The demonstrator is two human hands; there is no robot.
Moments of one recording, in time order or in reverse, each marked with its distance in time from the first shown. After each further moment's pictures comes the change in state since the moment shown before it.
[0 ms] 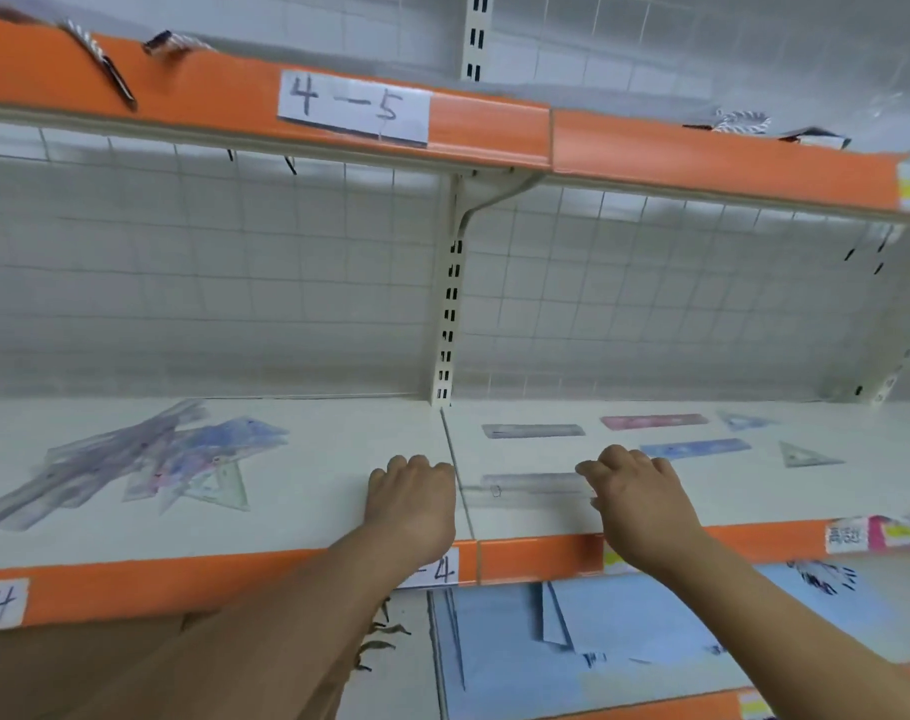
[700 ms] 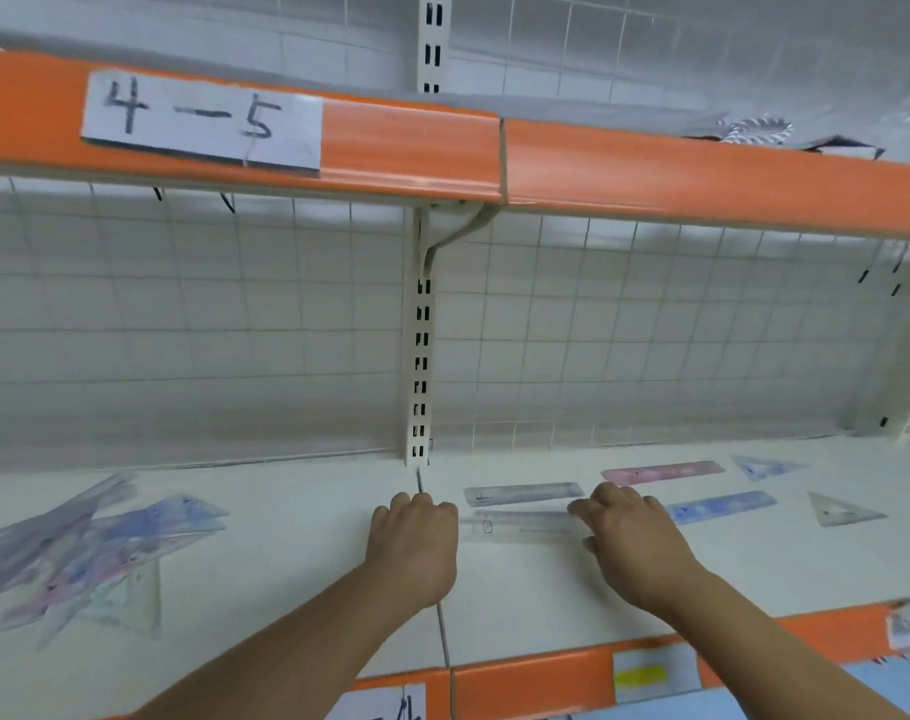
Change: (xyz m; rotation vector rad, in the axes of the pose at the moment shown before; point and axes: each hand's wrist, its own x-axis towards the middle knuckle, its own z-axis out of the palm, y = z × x) left_hand 0.091 0.021 0.016 0.057 -0.010 0.048; right_hand 0.074 0.036 0.036 0.087 -0.050 -0.039
